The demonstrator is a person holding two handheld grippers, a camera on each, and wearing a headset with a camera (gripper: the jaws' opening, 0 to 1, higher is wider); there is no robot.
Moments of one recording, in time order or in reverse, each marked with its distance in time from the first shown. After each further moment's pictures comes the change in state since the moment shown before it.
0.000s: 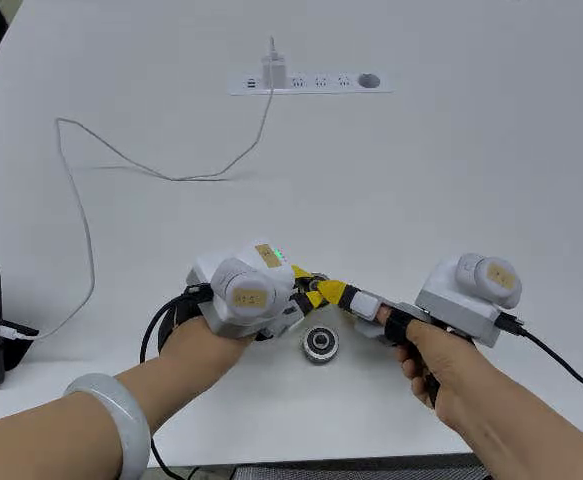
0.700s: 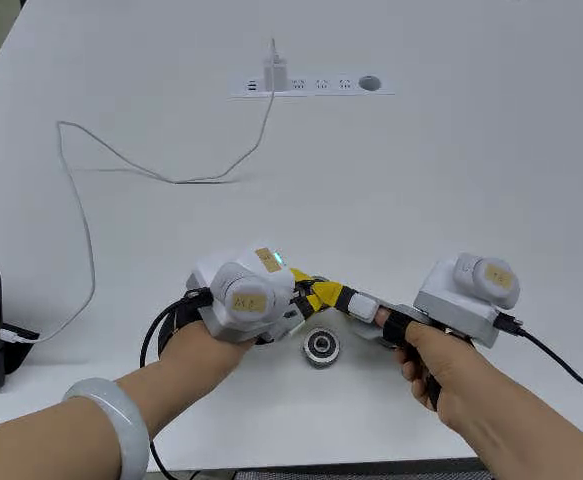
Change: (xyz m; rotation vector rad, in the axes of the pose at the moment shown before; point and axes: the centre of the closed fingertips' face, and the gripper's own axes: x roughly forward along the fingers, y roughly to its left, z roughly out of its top) left arm 0.000 -0.001 0.000 0.001 -0.004 -0.002; right arm -0.002 0.006 -0.004 0.018 0.018 0.017
